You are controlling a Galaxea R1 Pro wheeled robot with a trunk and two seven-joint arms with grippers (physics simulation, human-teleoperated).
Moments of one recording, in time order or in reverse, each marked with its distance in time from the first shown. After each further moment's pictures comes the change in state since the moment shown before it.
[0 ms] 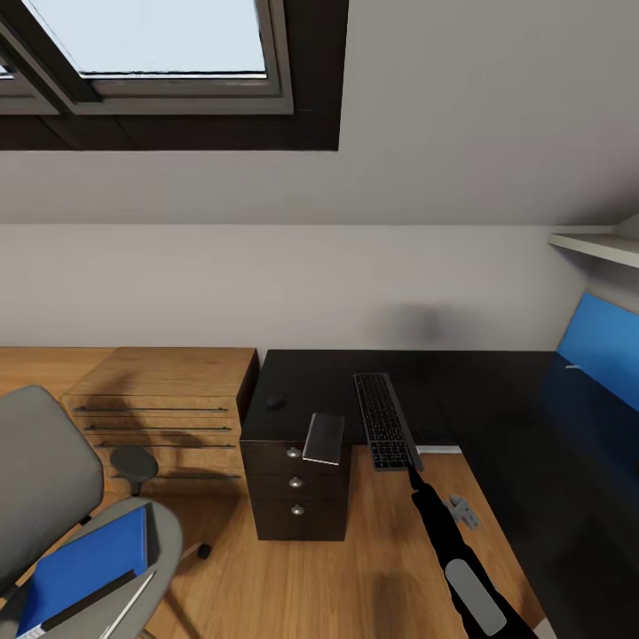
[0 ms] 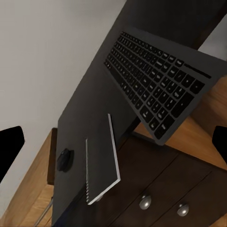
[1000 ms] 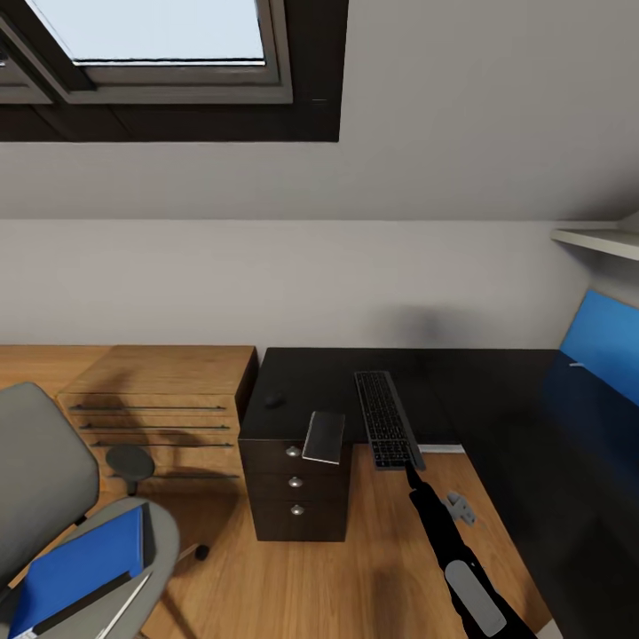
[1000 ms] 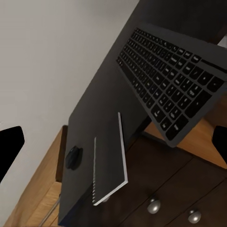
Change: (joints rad) left arm 0.000 -0.070 -0.001 -0.029 -0.006 0.004 0.005; right arm 0.000 0.001 0.000 0.008 0.001 -0.004 0.078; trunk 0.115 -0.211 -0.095
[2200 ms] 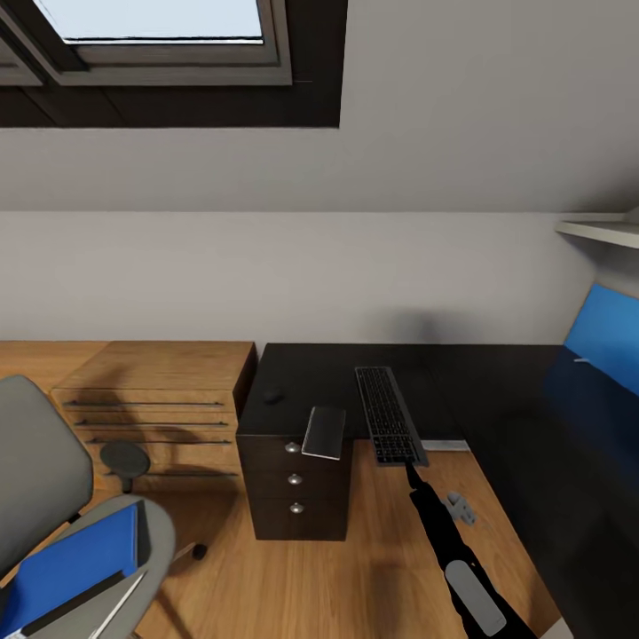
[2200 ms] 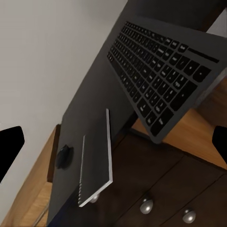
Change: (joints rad) left arm 0.000 0.010 0.007 -0.028 0.007 -0.113 0.001; right arm 0.000 0.000 -0.003 0.000 -0.006 0.007 -0.005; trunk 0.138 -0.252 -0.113
